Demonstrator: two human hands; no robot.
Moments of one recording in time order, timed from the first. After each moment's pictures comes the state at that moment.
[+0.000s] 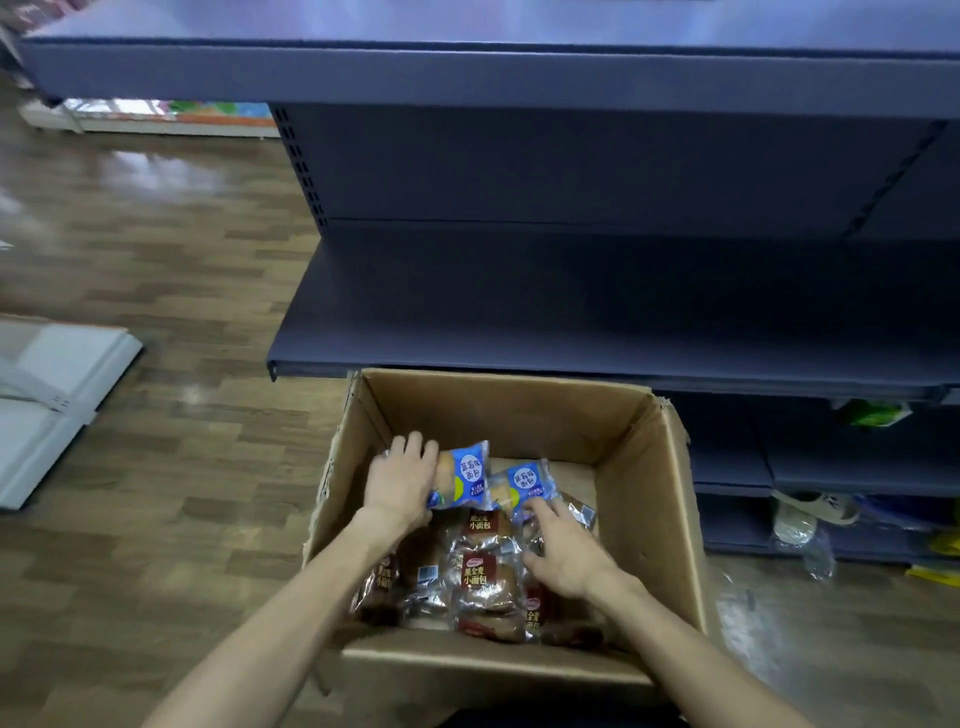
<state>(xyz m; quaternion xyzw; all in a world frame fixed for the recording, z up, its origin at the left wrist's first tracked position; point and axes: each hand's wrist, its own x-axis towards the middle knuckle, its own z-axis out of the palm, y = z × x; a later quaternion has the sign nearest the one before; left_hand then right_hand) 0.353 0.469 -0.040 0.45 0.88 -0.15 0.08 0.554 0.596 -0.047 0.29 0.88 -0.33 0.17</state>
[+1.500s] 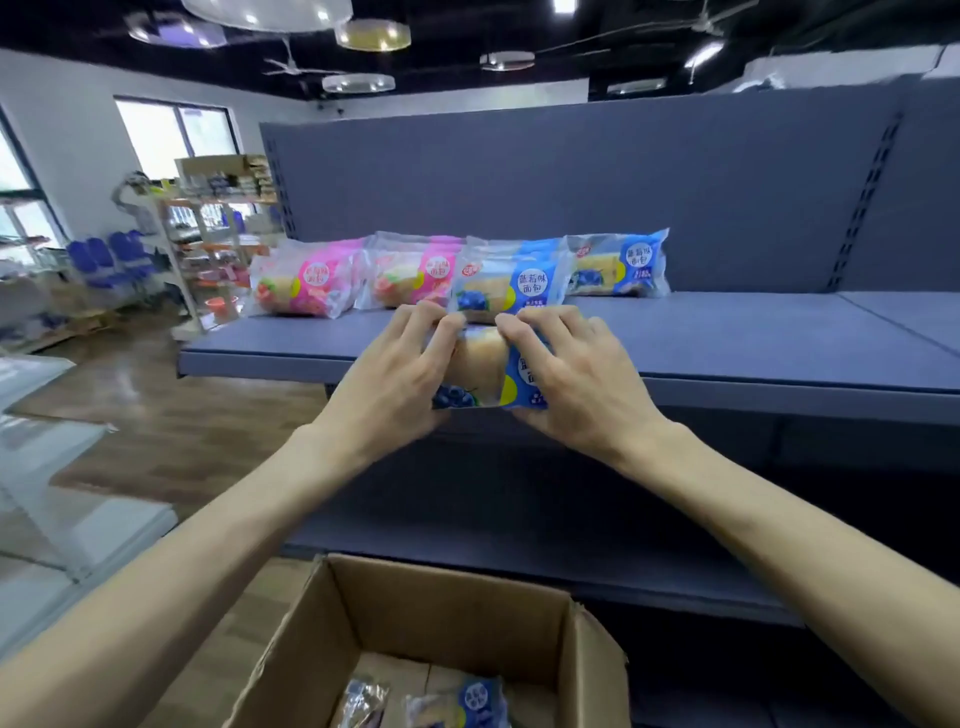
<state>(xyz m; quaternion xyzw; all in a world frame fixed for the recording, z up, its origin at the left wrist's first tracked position) 0.408 0.581 0.341 0.56 0.75 0.08 -0.36 0.533 0.767 0.324 -0.03 0.90 0.15 -0.41</state>
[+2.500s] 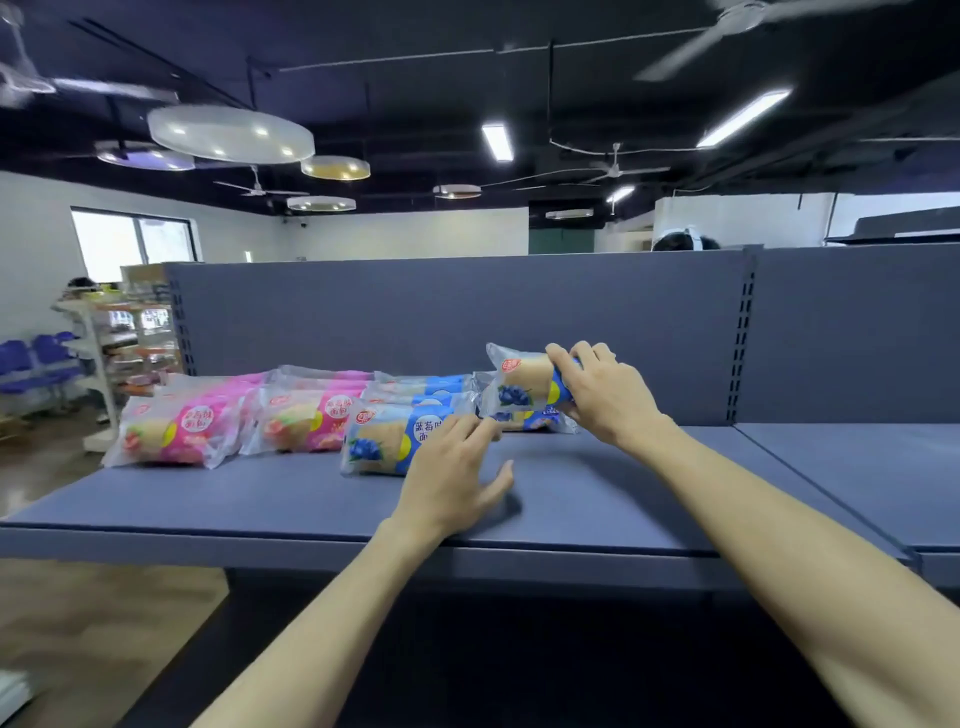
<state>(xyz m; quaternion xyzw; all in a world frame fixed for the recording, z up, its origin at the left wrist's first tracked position) 0.405 0.788 0.346 0.54 0.72 0.28 -0.32 0.499 1.003 0.401 0.20 0.90 0.24 -0.31</state>
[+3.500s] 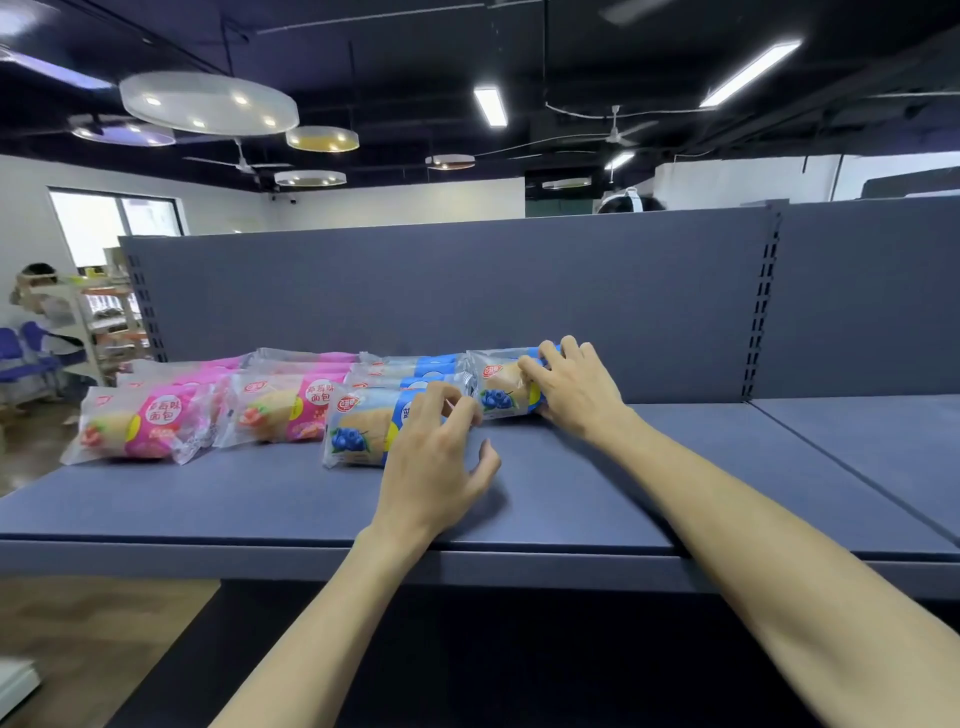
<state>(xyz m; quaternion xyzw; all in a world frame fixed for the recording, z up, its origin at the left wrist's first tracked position) 0.397 0.791 0.339 0.49 0.71 0.34 -0.36 0.444 1.022 0.364 0.17 0.90 0.28 -0.27</state>
